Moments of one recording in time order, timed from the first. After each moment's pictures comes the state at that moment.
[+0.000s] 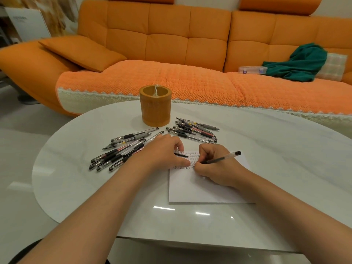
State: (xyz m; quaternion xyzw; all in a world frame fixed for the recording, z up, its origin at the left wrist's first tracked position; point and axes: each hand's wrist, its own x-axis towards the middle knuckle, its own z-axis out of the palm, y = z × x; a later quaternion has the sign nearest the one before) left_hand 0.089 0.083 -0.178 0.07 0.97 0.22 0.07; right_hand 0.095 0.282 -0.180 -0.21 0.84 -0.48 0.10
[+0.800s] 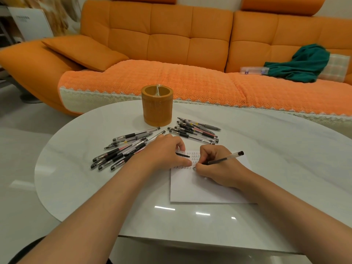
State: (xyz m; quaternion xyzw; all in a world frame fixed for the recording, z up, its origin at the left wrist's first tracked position) left_hand 0.088 0.081 -0.181 0.06 0.97 0.23 0.06; right_hand 0.095 0.283 -0.182 -0.23 0.84 -0.49 0.11
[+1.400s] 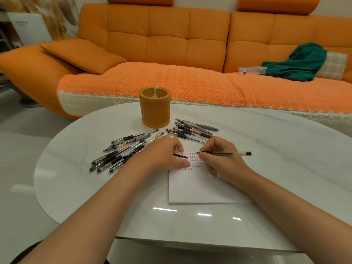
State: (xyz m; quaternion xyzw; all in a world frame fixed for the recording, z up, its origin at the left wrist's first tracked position) left_hand 0.089 0.082 -0.179 0.07 0.97 0.22 0.07; right_hand 0.091 0.291 -0.184 -0.16 0.77 -0.61 0.06
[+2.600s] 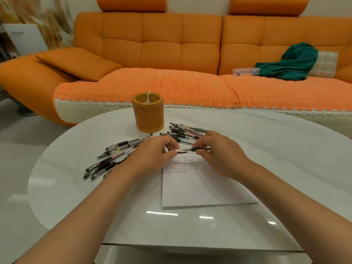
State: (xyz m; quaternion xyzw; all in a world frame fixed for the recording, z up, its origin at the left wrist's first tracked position) left_hand 0.106 0.085 -0.163 0.07 0.94 0.33 -0.04; right_hand 0.077 0.302 -0.155 -0.25 0.95 -0.20 -0.05
